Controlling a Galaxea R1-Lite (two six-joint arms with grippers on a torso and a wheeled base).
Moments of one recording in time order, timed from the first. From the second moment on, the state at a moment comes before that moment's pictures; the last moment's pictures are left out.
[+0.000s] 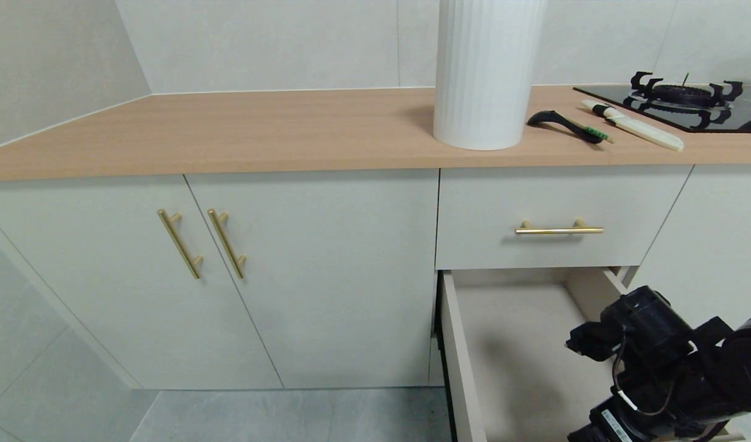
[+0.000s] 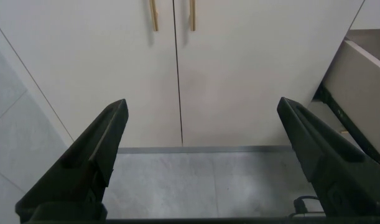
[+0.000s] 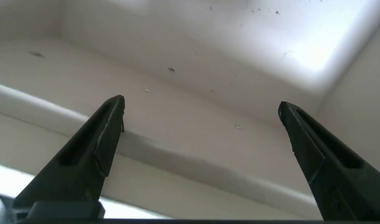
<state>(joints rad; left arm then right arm) 0.00 0.00 0.00 0.00 0.00 0.00 0.42 1.72 -0.65 0.17 -0.05 -0.05</state>
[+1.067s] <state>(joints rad) 0.00 0.00 0.00 0.00 0.00 0.00 0.33 1.53 -0.71 -0.01 -0.05 0.06</state>
